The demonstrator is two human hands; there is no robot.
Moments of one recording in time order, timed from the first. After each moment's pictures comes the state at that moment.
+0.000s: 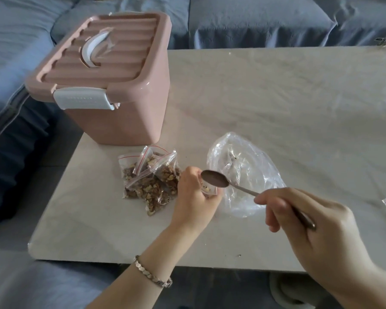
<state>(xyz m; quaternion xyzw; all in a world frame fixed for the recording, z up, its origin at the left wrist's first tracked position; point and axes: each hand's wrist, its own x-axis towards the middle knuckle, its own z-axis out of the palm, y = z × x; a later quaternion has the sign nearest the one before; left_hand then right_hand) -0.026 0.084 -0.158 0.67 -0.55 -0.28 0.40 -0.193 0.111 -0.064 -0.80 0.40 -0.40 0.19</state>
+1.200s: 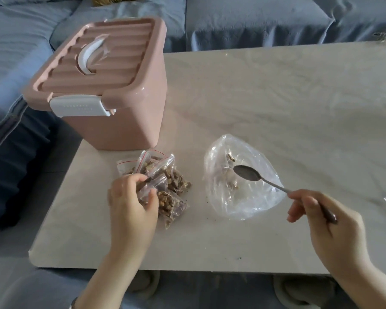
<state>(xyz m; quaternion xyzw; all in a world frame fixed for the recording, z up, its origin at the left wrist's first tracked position) 0.051 0.118 -0.139 0.76 -0.53 -0.02 0.37 -0.236 0.098 -0.126 -0.68 0.50 -0.47 0.25</state>
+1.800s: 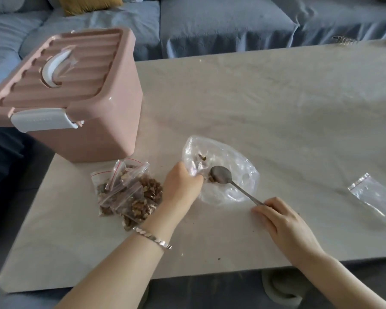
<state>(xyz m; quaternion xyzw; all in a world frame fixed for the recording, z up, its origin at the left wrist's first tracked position) -0.050 0.031 -0.127 0.79 -0.49 -0.32 0.18 -0.269 0.094 -0.194 -0.79 0.57 -0.22 0.08</state>
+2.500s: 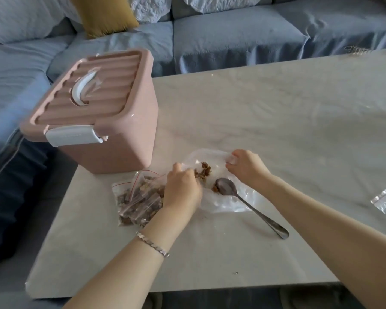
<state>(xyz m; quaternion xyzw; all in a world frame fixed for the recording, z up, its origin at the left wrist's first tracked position) -0.020 0.027 -0.124 0.76 -0.62 -0.16 0.11 -0.169 -0.044 -0.141 -0.66 0.65 -0.16 0.34</state>
